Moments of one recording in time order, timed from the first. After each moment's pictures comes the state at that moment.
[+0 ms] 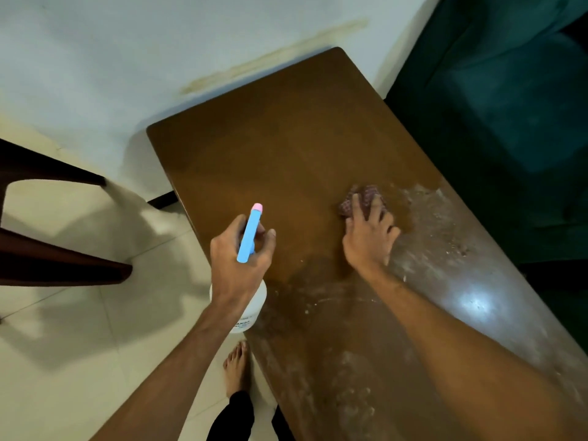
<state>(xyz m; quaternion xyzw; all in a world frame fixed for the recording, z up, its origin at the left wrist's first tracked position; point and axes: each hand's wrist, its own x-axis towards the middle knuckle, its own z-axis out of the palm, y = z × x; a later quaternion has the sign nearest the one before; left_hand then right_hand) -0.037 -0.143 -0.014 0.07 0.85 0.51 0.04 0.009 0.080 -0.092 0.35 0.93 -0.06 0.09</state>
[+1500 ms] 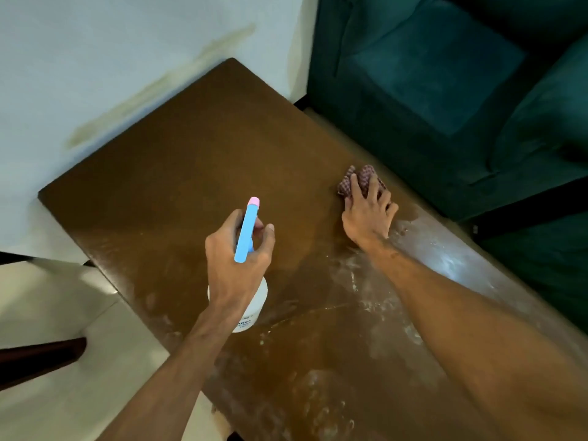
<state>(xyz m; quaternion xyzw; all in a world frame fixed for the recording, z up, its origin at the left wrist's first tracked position) -0.035 -0.018 -0.003 0.20 0.83 0.52 0.07 0.037 0.215 -0.102 0.46 0.88 -0.08 0.06</state>
